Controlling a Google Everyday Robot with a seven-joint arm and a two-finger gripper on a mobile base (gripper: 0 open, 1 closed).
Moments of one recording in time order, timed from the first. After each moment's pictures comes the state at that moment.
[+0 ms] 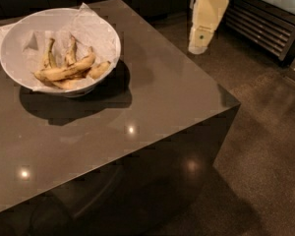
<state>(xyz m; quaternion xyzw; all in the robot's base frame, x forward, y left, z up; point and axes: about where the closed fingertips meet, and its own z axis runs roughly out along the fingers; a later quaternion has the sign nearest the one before) 0.563 -0.121 1.043 -0.62 0.75 -0.09 0.20</state>
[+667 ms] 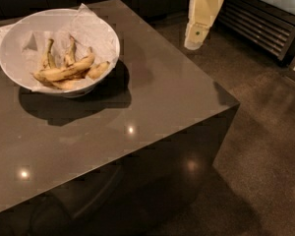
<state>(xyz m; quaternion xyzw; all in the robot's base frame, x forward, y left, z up) 0.575 -0.111 1.049 -0.63 0.74 -0.09 0.23</state>
